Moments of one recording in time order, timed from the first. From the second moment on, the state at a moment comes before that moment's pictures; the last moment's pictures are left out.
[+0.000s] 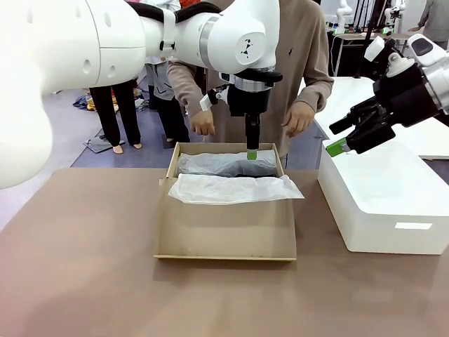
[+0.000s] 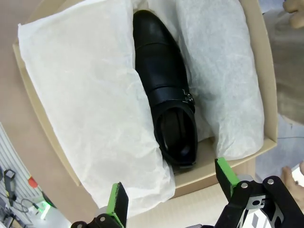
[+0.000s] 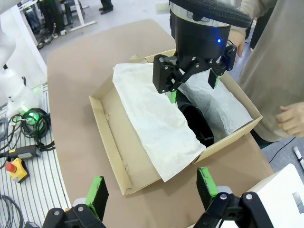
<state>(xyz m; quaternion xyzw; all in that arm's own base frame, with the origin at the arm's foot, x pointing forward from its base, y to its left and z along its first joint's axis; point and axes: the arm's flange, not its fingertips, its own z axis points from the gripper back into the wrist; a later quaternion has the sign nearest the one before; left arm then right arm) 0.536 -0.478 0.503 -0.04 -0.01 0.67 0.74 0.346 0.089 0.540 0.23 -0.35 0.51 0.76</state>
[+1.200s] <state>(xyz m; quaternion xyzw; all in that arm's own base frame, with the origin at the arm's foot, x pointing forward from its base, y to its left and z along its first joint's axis) 0.501 -0.330 0.571 0.00 -0.10 0.19 0.98 0.346 0.089 0.540 0.23 -0.35 0.51 0.76</state>
